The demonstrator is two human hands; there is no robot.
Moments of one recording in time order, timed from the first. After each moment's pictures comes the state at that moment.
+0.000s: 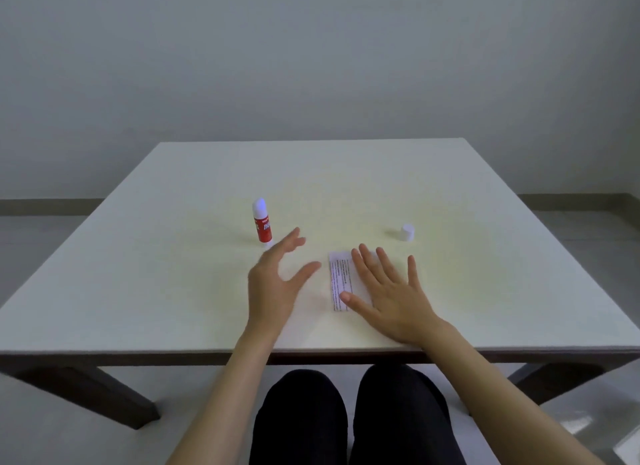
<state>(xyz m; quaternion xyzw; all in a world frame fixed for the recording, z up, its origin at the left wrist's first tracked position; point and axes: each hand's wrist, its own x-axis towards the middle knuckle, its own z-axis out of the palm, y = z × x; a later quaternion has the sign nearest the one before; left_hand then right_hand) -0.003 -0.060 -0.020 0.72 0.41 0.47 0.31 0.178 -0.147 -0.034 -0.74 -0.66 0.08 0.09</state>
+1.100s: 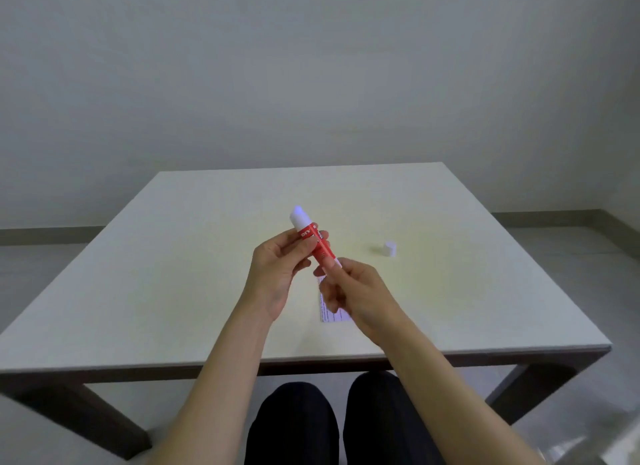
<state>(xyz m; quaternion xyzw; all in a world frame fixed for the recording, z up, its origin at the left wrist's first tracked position) 0.012 -0.076 0.057 0.54 0.29 0.43 0.66 0.132 -0.153 0.036 -0.51 -0.40 0.48 0.59</state>
